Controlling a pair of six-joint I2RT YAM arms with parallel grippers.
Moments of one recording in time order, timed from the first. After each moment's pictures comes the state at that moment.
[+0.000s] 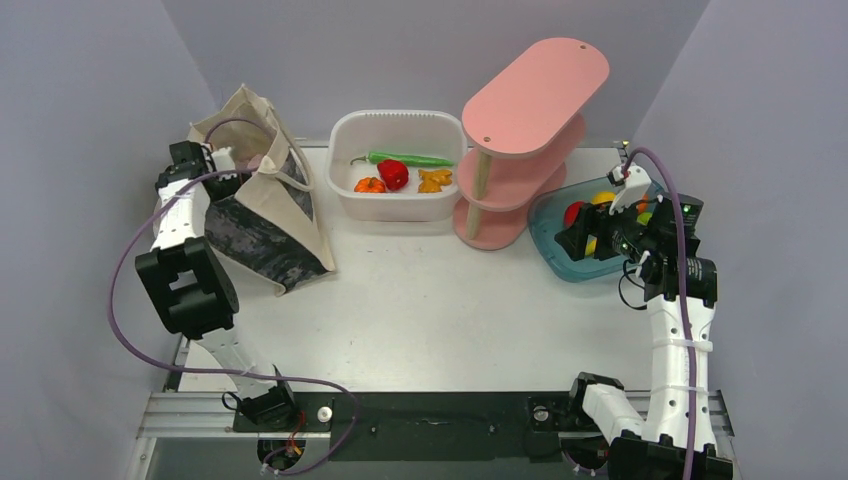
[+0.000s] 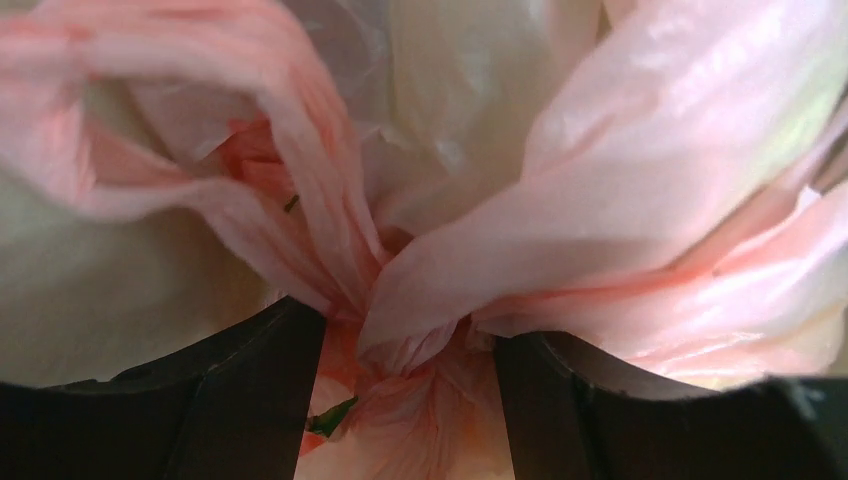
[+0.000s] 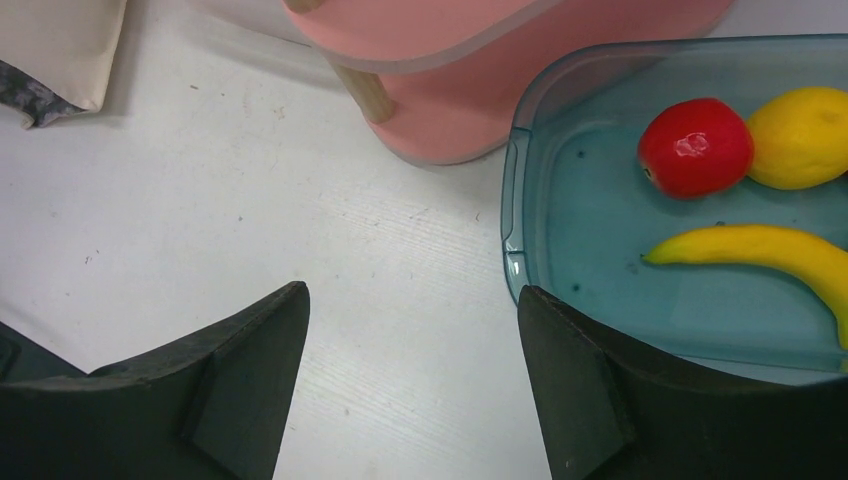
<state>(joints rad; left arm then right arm) 0.37 1.85 1.61 -0.83 0.29 0.10 -0.21 0.95 1.15 -0.81 -0.63 -0.17</state>
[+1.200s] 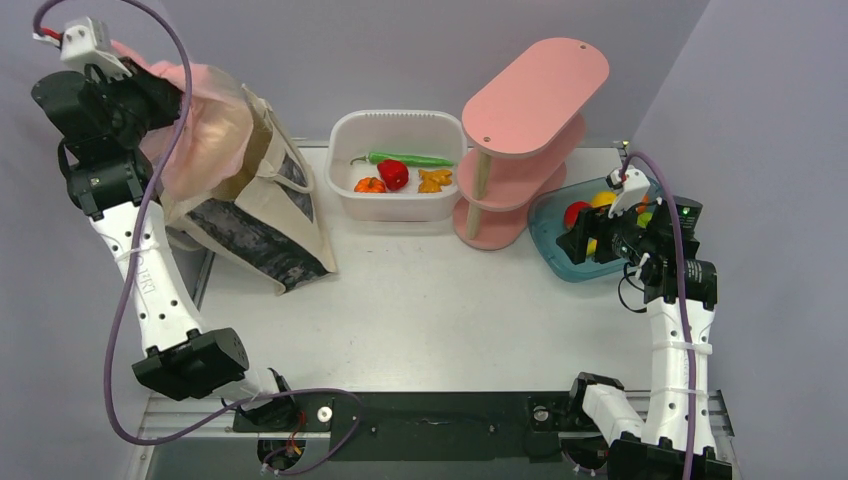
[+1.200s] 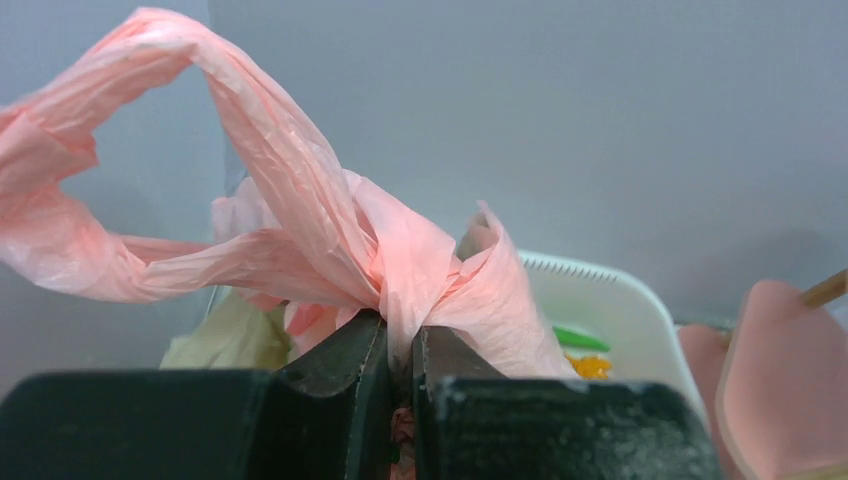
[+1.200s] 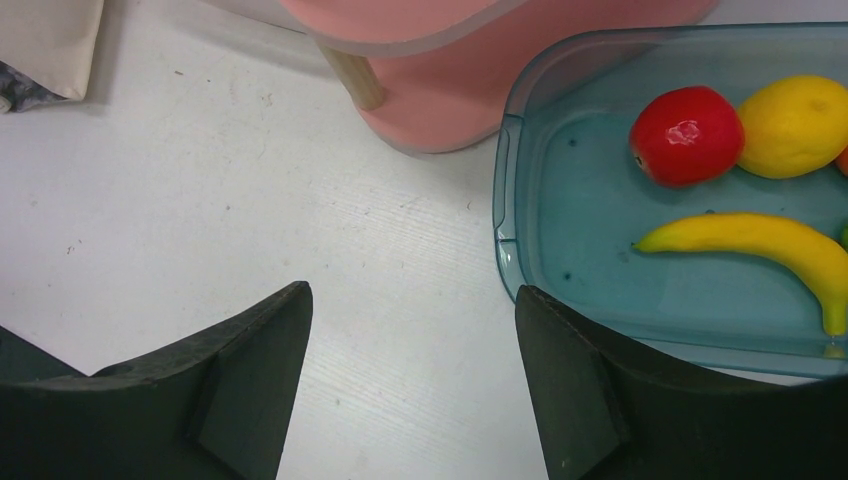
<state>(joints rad) 0.45 1.48 1.90 -0.47 0.47 -0.29 -0.21 0.94 1.14 -0.84 -0.61 -0.20</state>
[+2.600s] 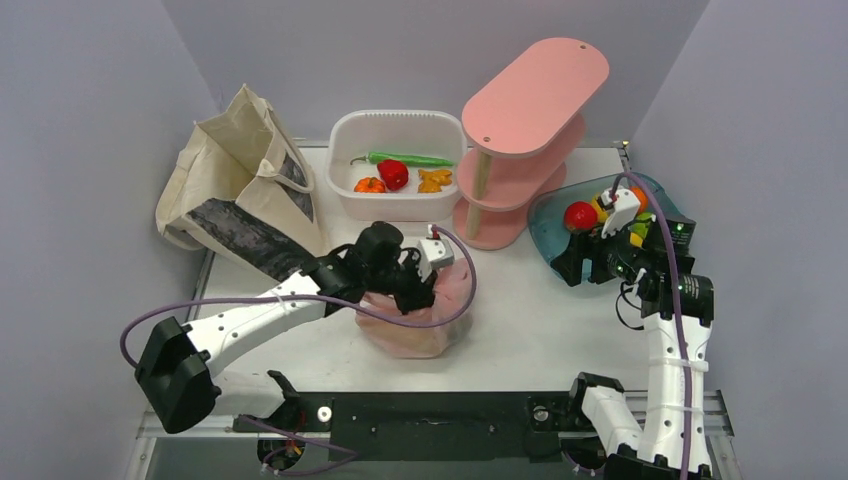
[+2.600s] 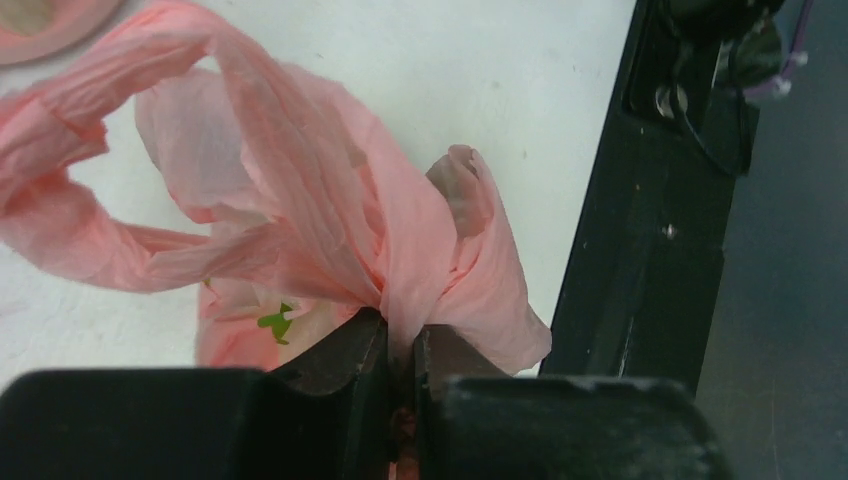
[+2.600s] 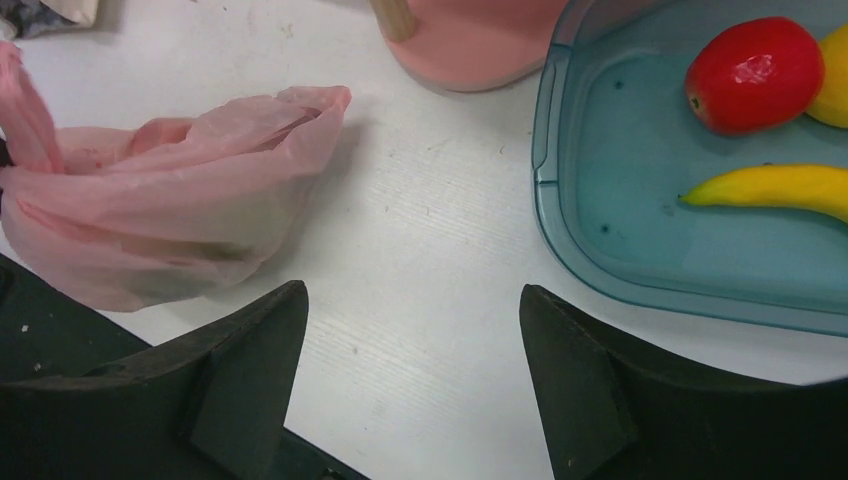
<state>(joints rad) -0.82 1.28 0.99 -0.34 0.44 0.06 -0.21 0.85 1.08 -0.93 -0.64 -0.24</state>
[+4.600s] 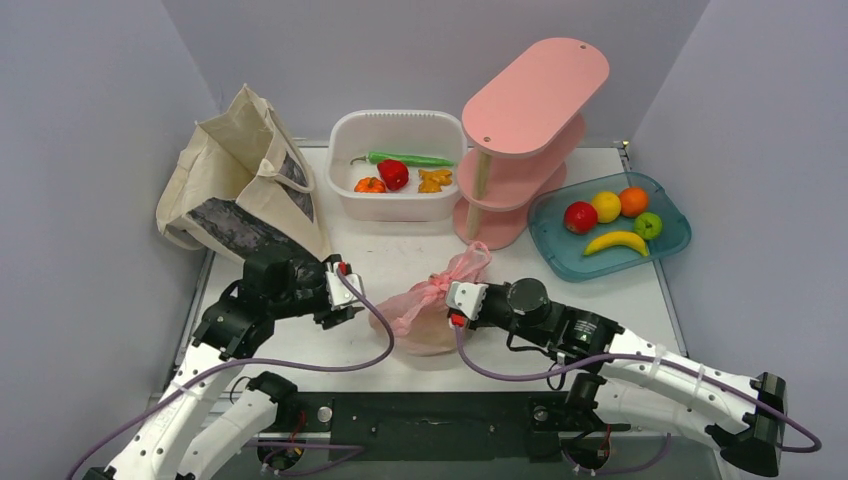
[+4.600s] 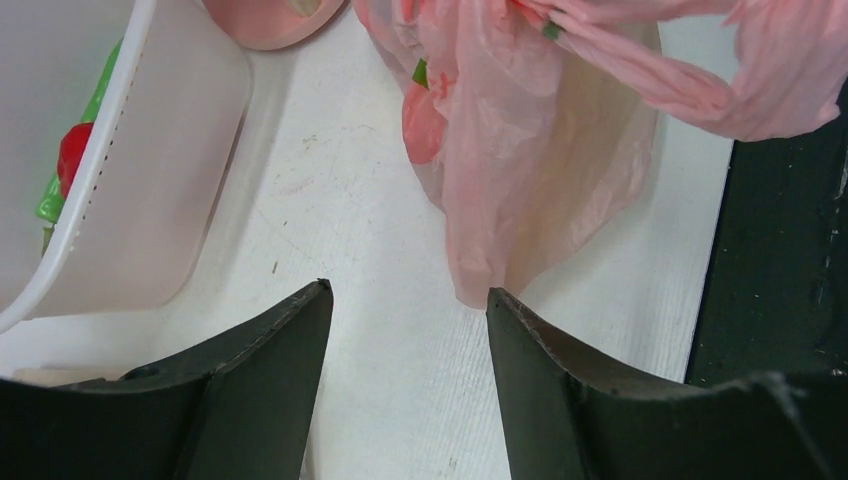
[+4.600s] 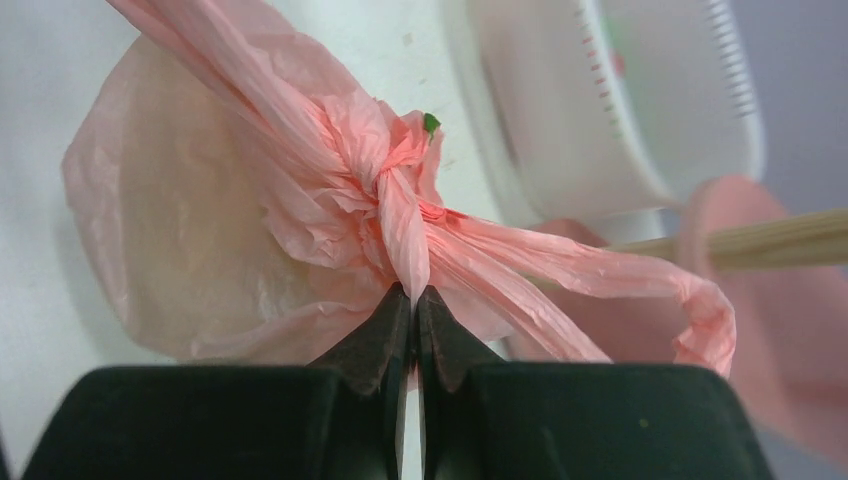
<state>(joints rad) -0.44 0.69 0.81 -0.70 0.59 0.69 1.05 0.84 0.67 -0.29 0.08 -0.54</state>
